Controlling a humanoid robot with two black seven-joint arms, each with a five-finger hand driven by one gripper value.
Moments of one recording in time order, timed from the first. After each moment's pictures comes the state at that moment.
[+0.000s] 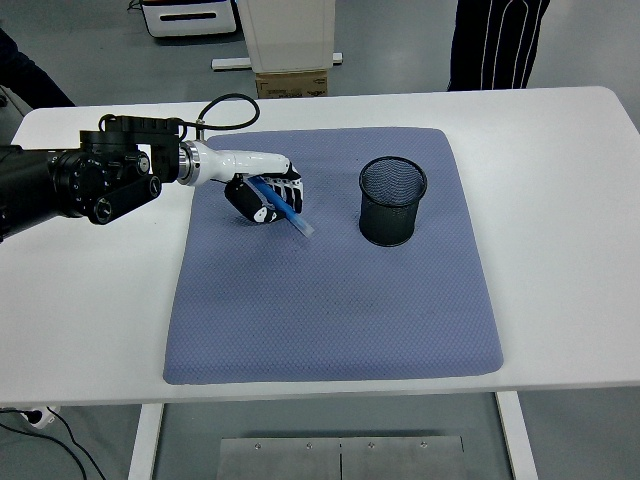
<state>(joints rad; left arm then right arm) -1.41 0.19 0.61 -0.62 0.71 -0.17 -0.56 0.04 0.00 0.31 0.22 -0.09 0.04 0.11</state>
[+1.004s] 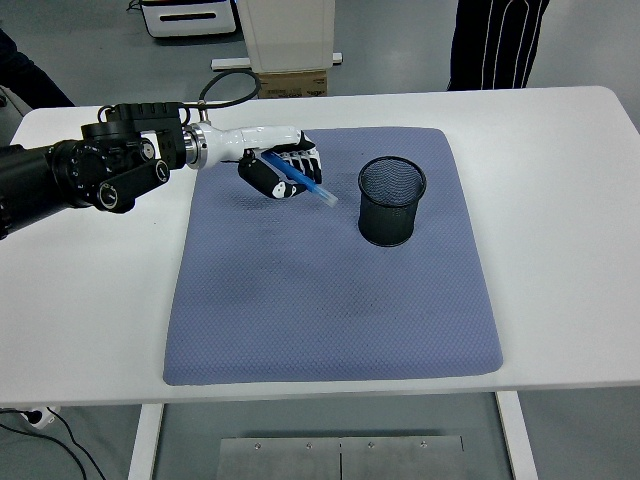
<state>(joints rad) -1.41 0.19 0.51 -0.63 0.61 -0.16 -0.56 0.04 0.00 0.31 0.22 -0.09 0.04 0.11</state>
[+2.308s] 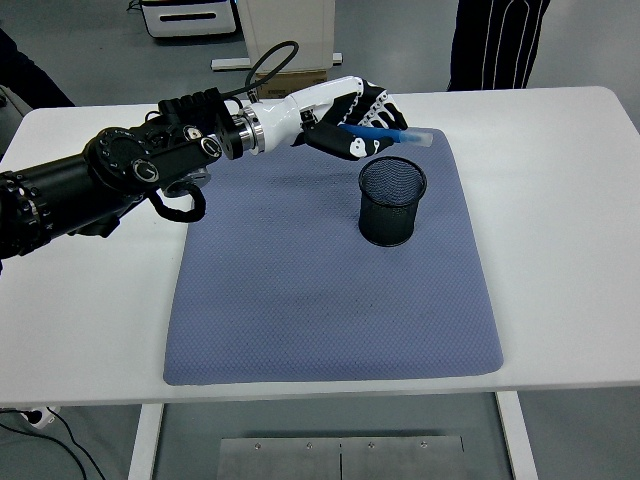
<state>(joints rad) -1.39 0.10 0.30 -0.67 0.24 -0.26 -0.57 0.04 0.00 0.31 0.22 -0.09 0.04 0.11</state>
